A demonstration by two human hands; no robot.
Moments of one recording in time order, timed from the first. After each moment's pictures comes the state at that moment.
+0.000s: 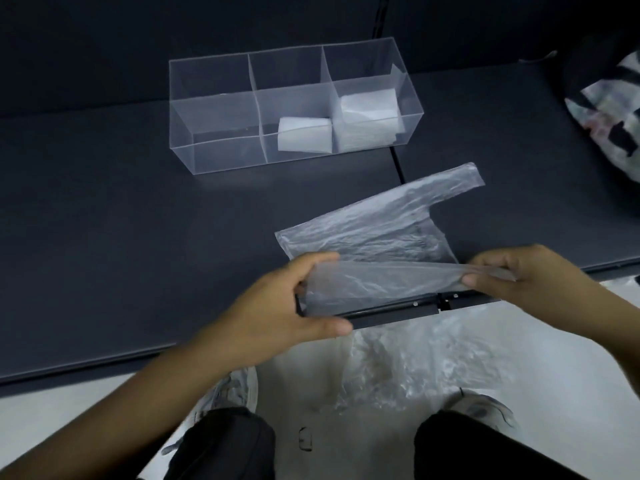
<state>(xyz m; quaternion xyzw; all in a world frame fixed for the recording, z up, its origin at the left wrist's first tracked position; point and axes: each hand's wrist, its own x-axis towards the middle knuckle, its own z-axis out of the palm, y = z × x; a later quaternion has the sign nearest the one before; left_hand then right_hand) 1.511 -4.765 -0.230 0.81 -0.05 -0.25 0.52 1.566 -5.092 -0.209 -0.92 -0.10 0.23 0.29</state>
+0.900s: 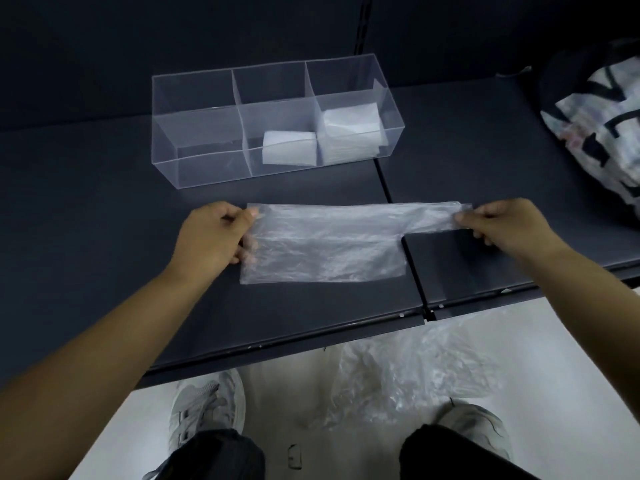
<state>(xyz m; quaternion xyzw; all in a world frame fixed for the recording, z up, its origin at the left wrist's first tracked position) 1.598 -4.726 -0.260 0.84 0.19 -0.05 0.51 1.643 -5.110 -0.249 -0.90 0.17 0.12 0.39</state>
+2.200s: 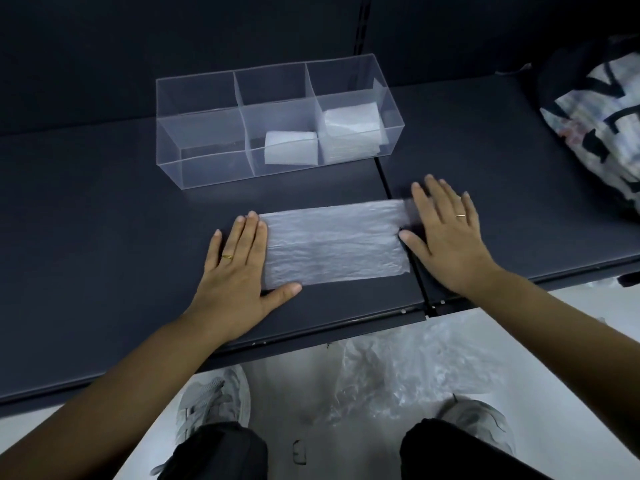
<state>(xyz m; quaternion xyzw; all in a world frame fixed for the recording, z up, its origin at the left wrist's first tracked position) 1.544 -4.739 -0.275 0.99 -0.07 -0.12 0.07 1.614 -5.047 -0.271 -0.99 -0.13 0.02 0.07</state>
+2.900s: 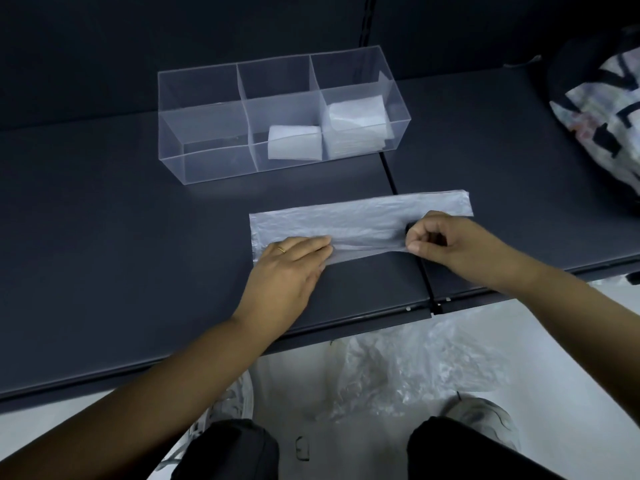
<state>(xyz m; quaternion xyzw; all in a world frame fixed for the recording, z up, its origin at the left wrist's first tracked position) 1.545 -4.786 -0.273 0.94 -0.19 0.08 0.26 1.608 -5.048 -0.232 -0.89 -0.12 0.23 0.37</state>
